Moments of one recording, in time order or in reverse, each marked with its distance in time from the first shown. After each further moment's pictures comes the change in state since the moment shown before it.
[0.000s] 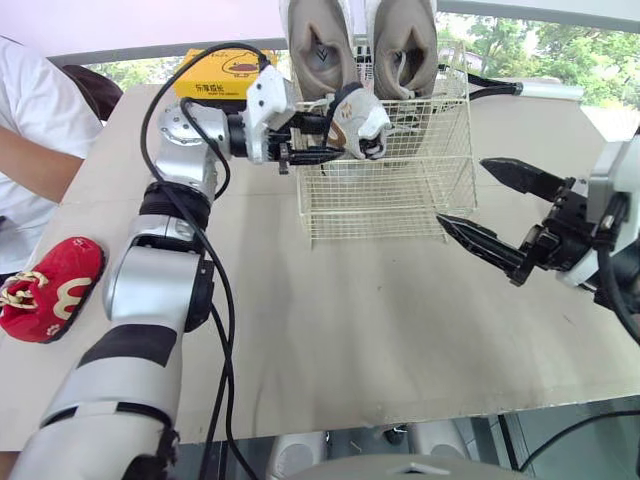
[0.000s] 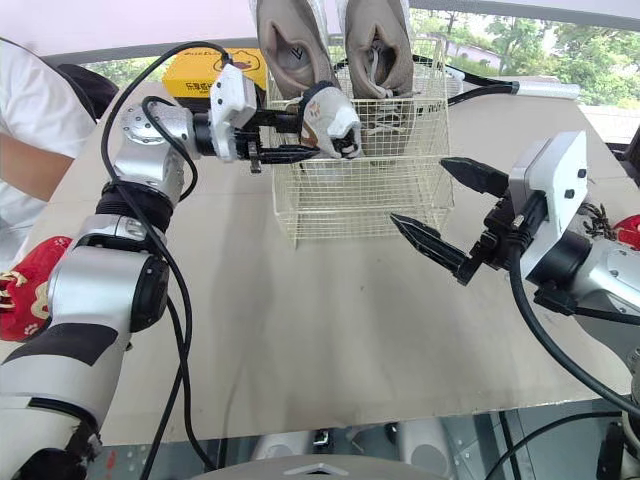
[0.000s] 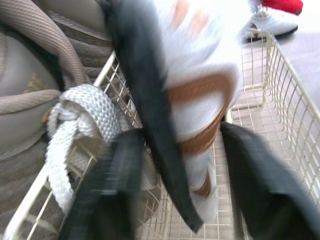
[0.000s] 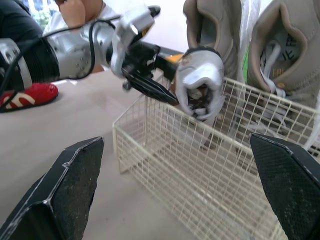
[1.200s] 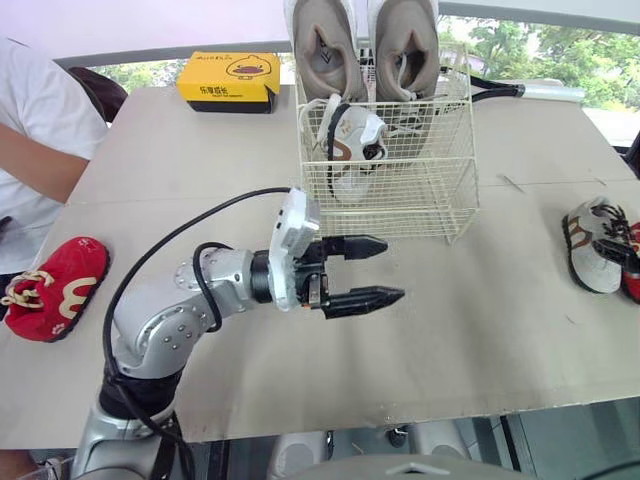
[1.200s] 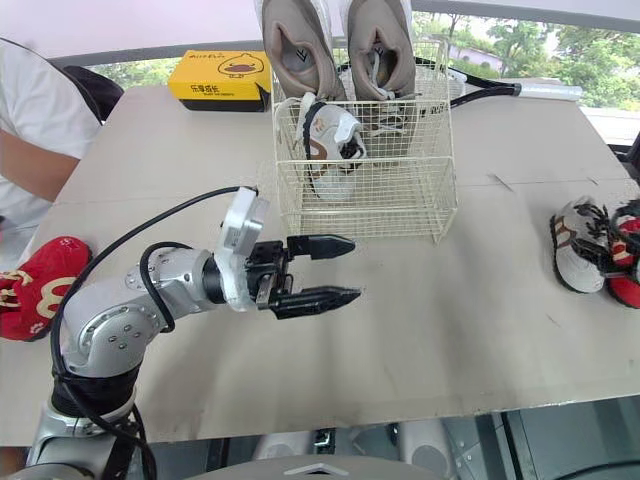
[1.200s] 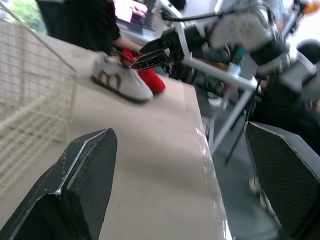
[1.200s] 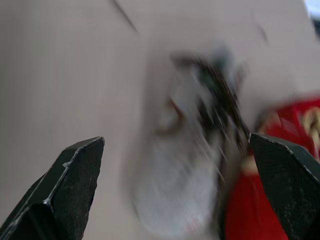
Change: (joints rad) left arm 0.894 0.052 0.060 -1.603 -0.720 1.044 0.547; right arm 0.177 -0.305 -0.100 0.728 -0.450 0.217 0.022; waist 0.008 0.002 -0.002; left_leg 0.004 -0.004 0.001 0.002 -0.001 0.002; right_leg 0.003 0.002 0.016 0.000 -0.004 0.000
